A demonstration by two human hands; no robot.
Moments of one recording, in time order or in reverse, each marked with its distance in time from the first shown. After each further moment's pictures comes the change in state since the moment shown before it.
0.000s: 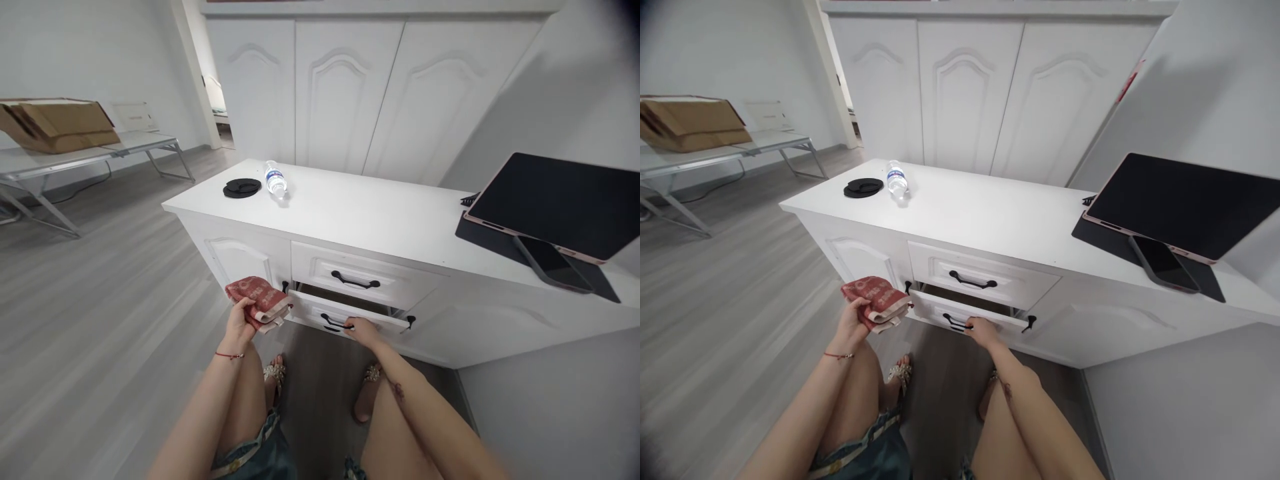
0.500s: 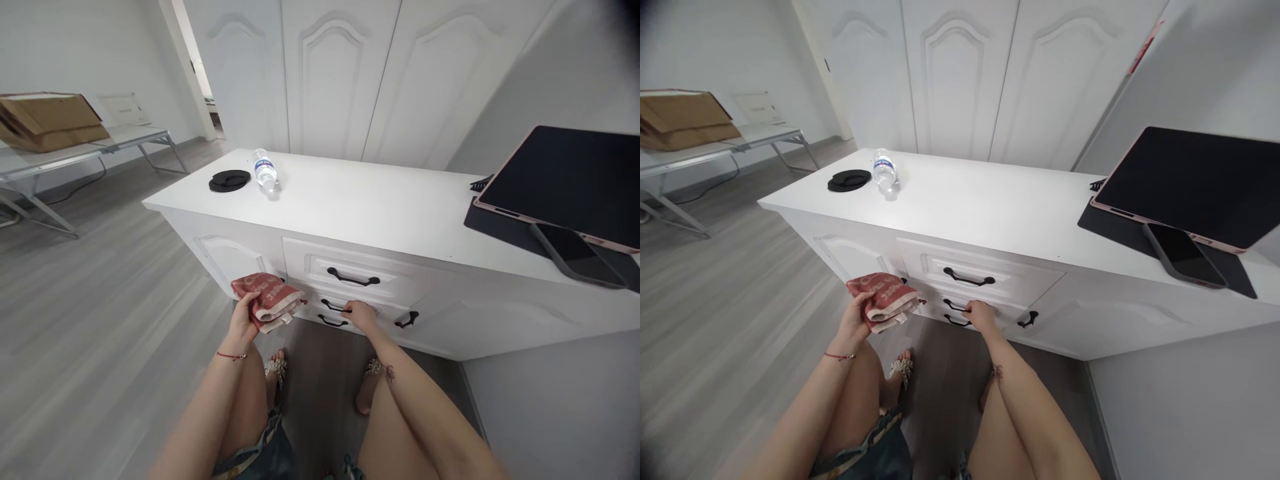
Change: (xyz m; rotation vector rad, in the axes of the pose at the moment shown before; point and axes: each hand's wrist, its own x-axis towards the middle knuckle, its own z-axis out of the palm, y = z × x) left_hand 0.005 -0.016 0.020 0.034 -0.164 -0.109; right_hand 0.034 0.001 -0.011 -0.014 0.108 0.169
